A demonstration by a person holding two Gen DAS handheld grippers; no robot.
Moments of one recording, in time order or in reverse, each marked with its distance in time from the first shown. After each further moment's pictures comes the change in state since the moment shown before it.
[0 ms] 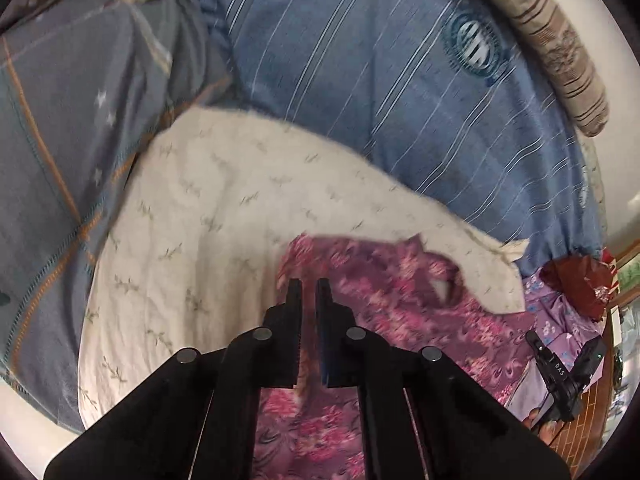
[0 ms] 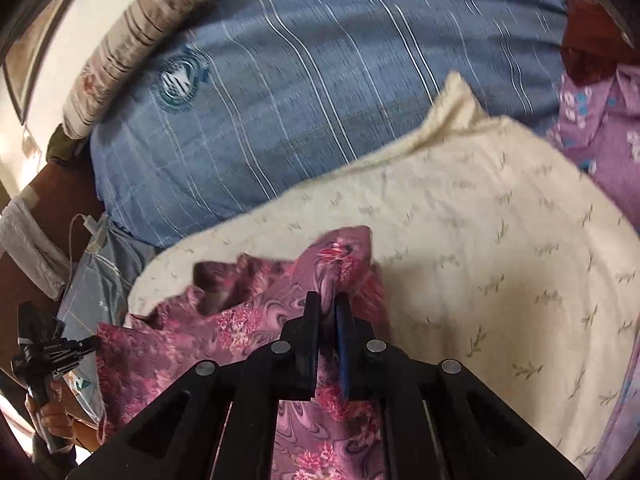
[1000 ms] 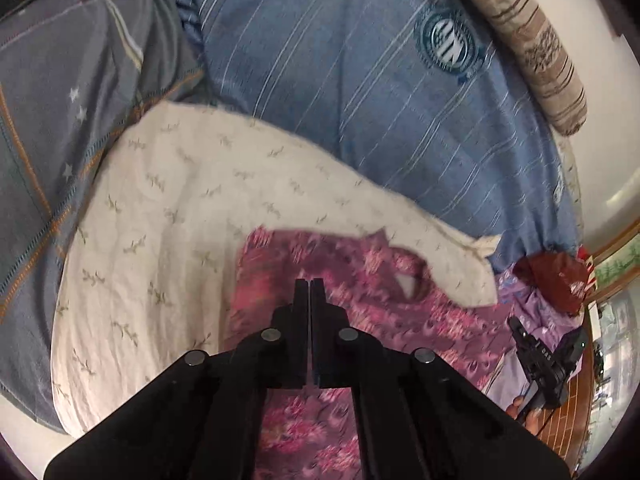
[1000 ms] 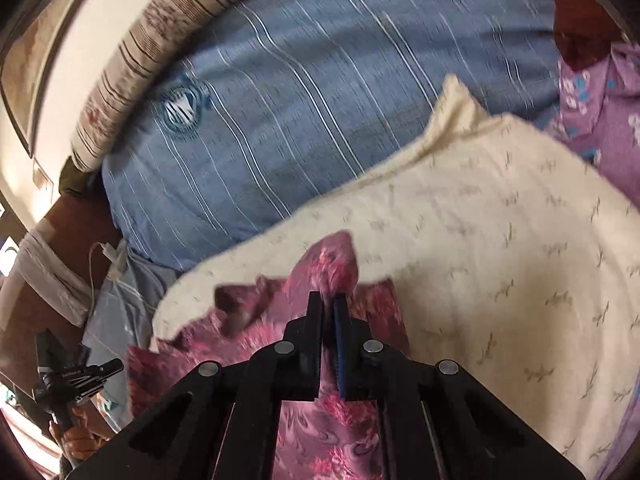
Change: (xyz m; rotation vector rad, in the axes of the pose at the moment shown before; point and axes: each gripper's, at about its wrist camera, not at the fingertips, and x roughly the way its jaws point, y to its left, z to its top) left arm -0.001 -0.014 0.003 -0.023 0.030 -0.101; right arm -0.009 -0.006 0.013 0.091 -0.043 0.078
